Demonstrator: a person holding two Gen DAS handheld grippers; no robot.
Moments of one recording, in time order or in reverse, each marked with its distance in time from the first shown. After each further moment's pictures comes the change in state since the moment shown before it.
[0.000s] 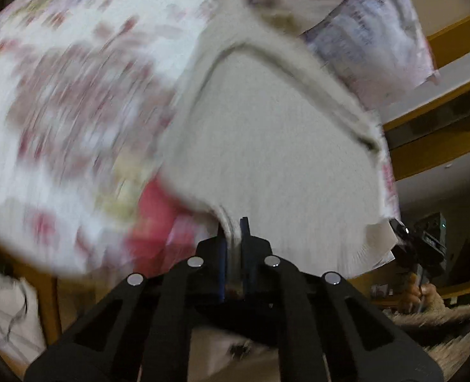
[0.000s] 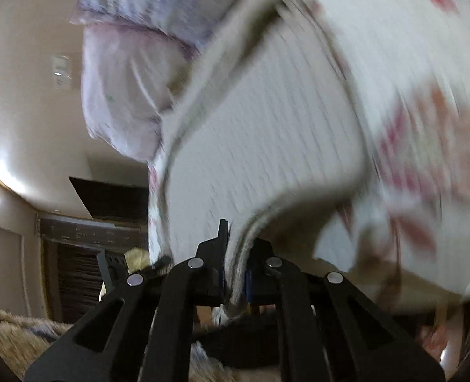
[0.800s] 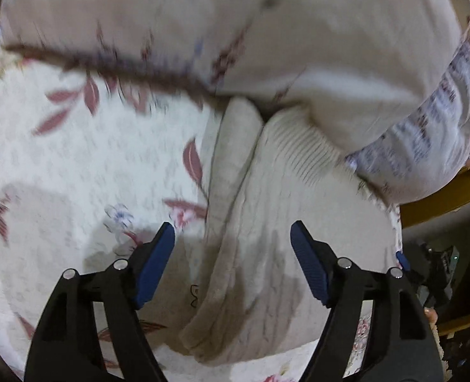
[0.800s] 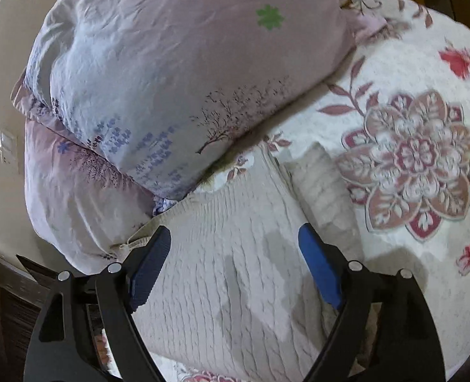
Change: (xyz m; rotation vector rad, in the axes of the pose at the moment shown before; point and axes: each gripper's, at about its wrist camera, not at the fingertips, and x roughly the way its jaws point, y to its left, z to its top) left arm 0.102 0.025 0.231 -0.053 -0.069 0.033; right arm 0.071 0.013 0.199 -0.045 -0.277 -0.252
